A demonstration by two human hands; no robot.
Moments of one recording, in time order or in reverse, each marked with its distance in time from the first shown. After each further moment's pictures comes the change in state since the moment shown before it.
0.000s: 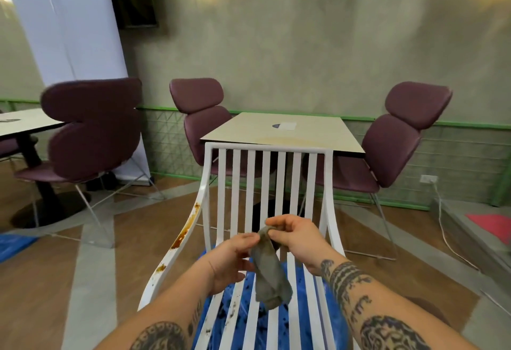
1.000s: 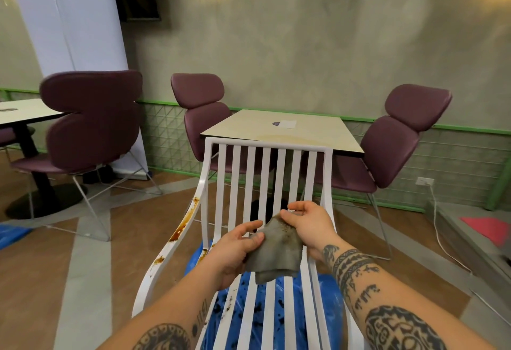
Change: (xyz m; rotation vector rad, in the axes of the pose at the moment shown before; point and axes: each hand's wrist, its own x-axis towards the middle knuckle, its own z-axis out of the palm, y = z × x) left_hand 0.000 -0.003 0.014 -0.229 0.051 0.082; right_hand 0.011 -0.007 -0.014 0.062 0.274 0.117
